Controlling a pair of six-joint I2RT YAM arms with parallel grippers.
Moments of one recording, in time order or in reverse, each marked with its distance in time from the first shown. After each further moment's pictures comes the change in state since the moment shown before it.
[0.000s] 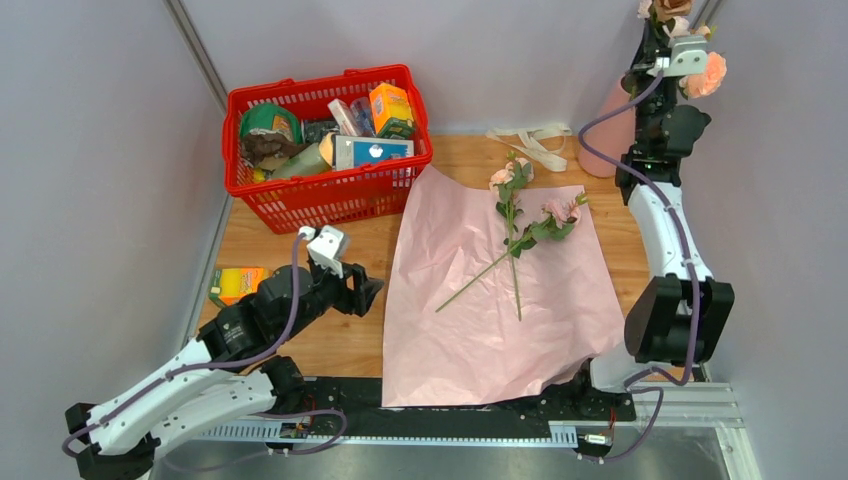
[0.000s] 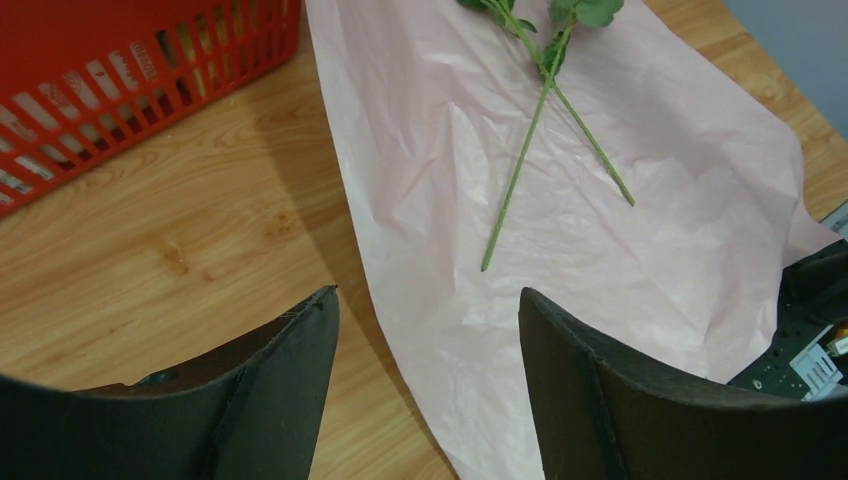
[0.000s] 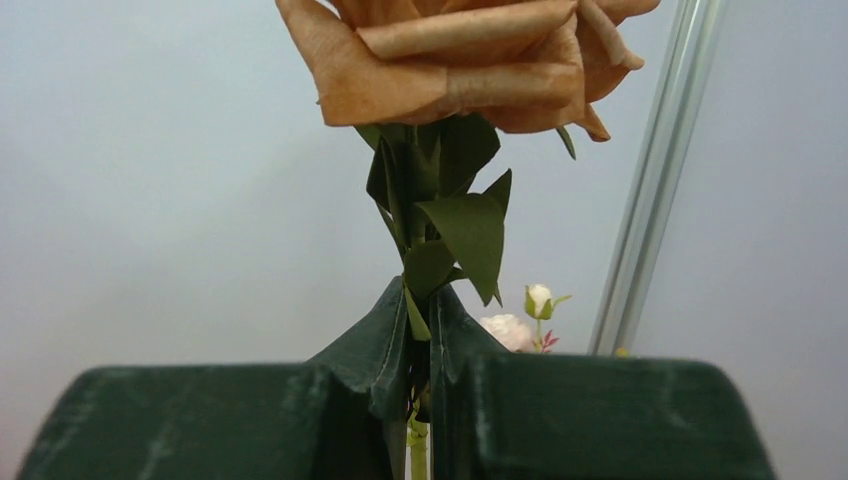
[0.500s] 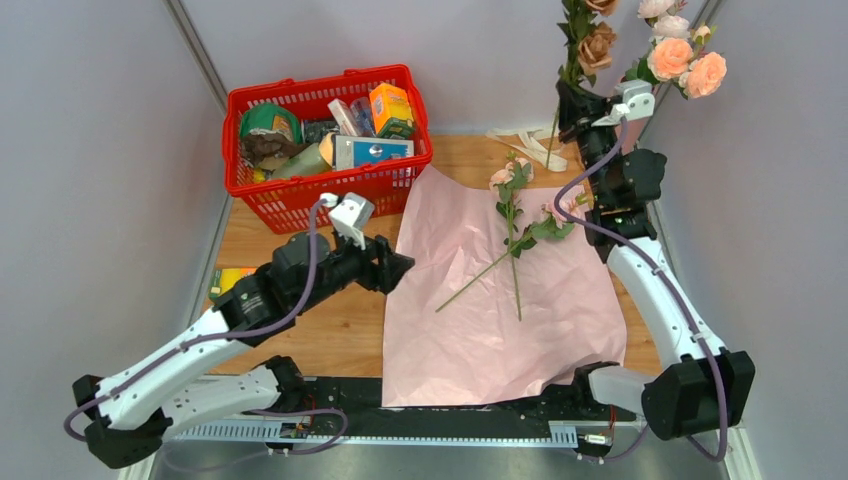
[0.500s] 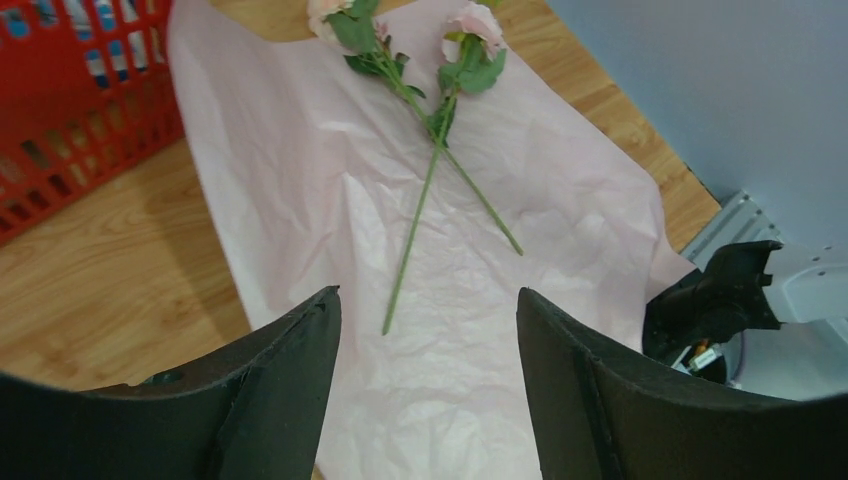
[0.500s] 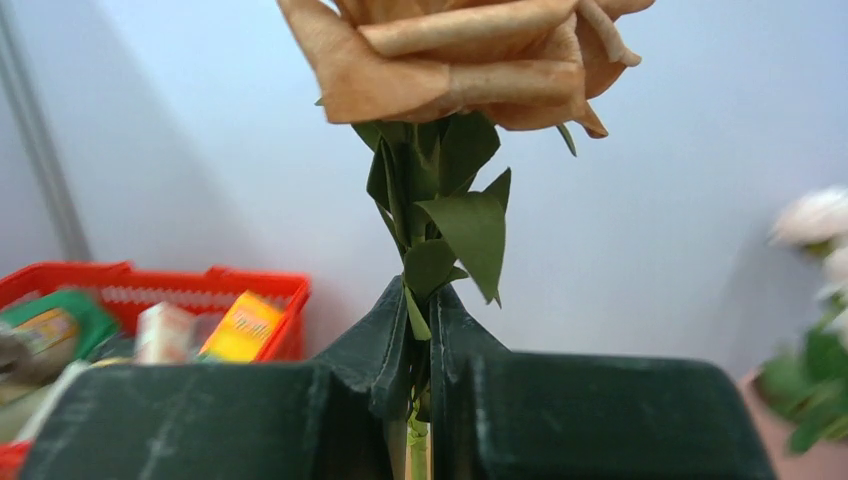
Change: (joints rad) left arm -0.001 0.278 0.218 0.146 0.167 -0.076; right arm 0.289 -0.332 -0.329 -0.245 -0.006 0.235
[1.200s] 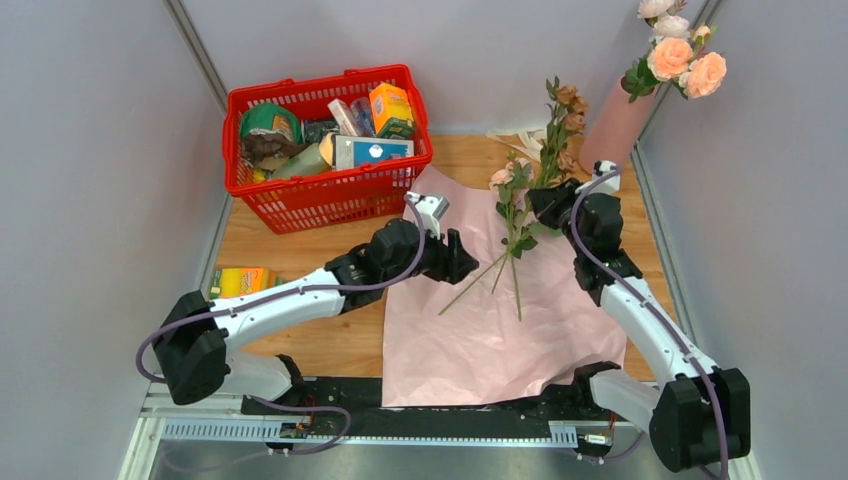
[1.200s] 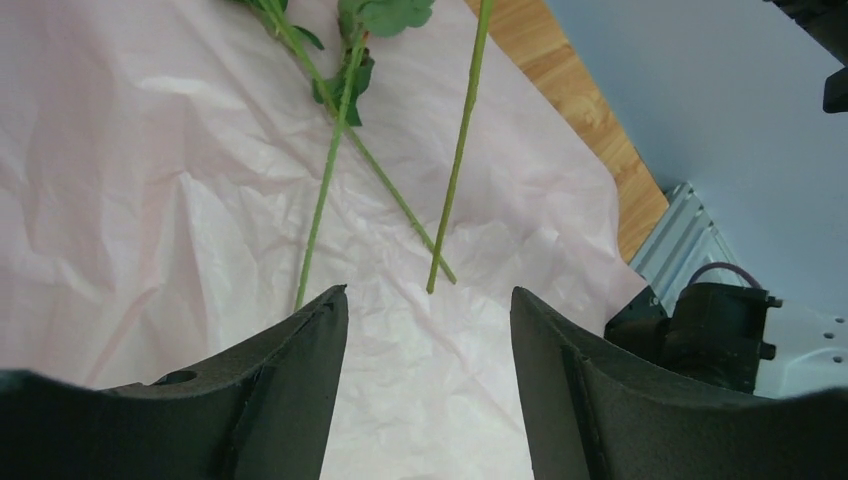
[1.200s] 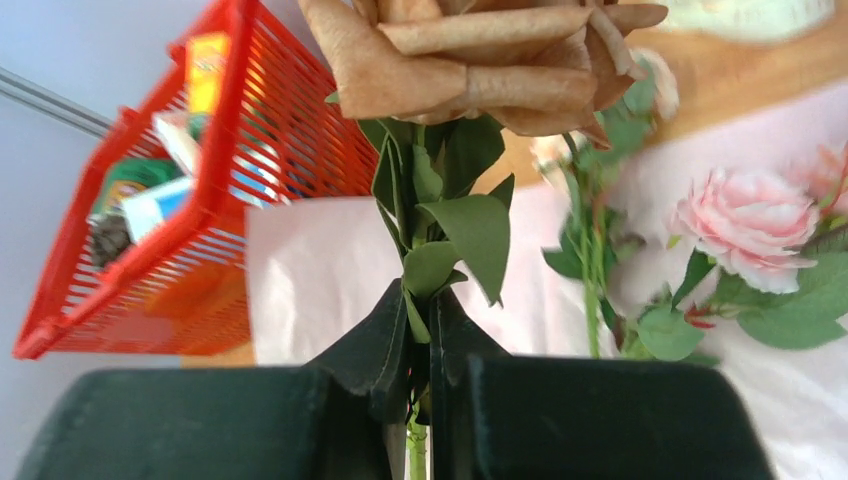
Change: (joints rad) left arm -0.005 0.474 -0.047 0.467 0.137 -0.166; right arm 0.005 -0.124 -0.318 -0.381 0.066 0.577
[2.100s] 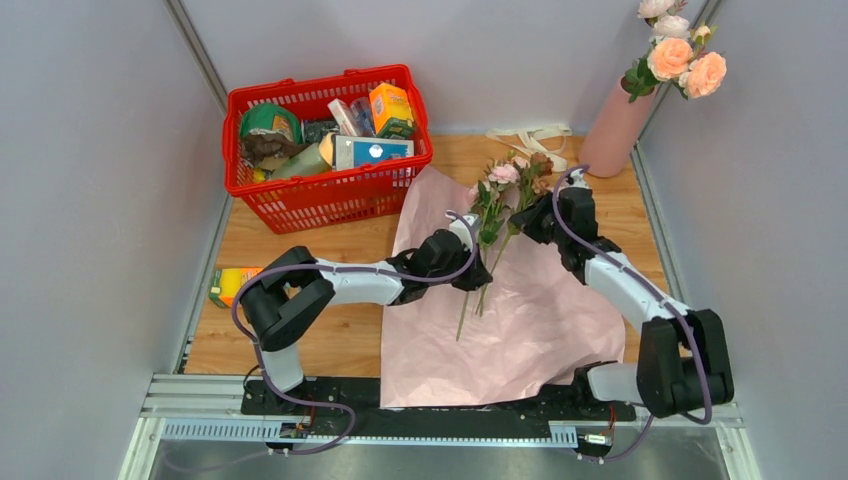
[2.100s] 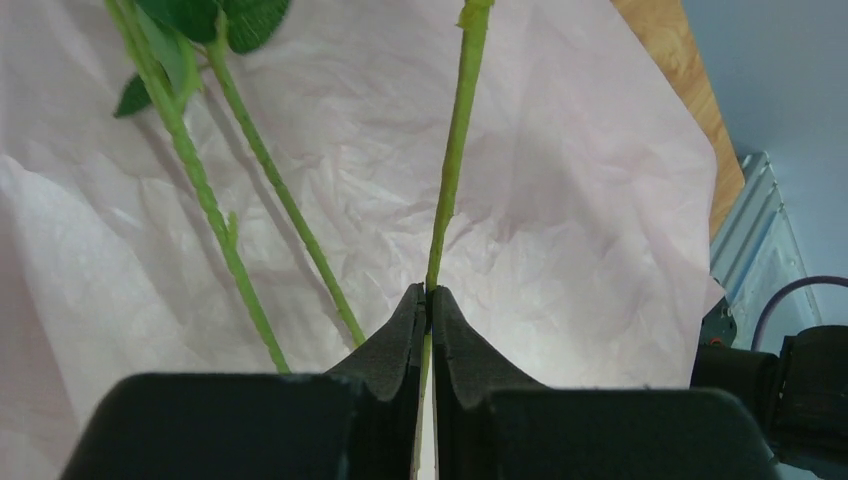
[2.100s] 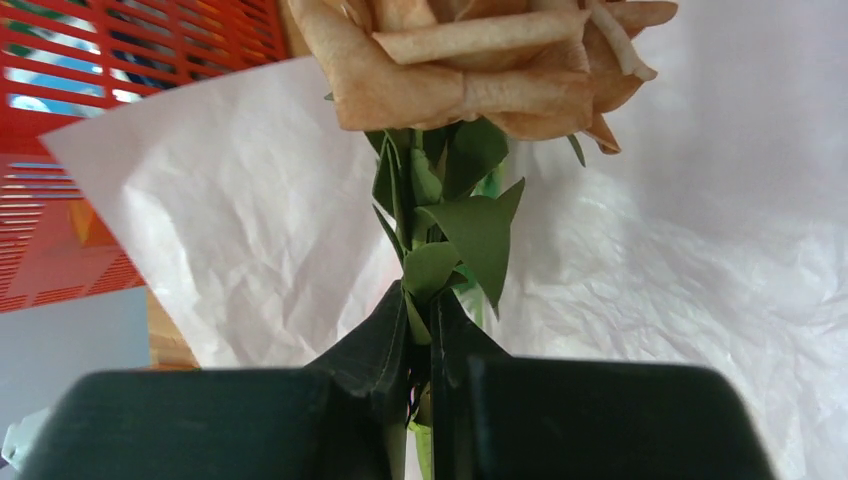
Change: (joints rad) left arm -0.008 0.470 0.031 0.269 0.098 -0.083; right arm 0.000 0.284 0.001 -0.135 -0.123 0.090
